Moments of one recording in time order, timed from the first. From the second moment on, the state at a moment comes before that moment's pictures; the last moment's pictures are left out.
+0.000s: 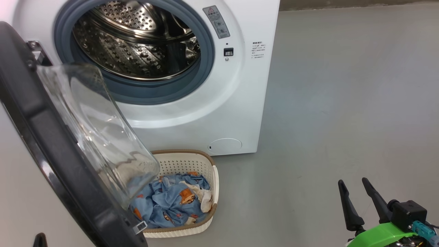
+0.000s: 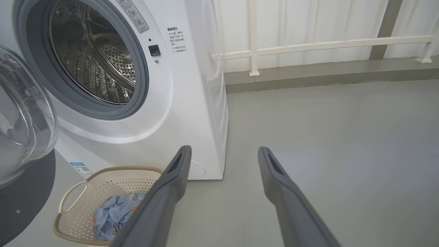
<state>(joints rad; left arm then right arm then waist) 0.15 0.09 0.23 0.22 -0.38 -0.13 -0.26 -0.03 -0.12 -0.04 0.27 0.24 0.13 -0.25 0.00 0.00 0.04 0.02</state>
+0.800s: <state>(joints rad) 0.04 0.05 0.29 -0.55 -0.33 -0.13 -0.25 -0.02 -0.12 -0.05 0.27 0.24 0.13 -0.25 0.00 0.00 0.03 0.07</state>
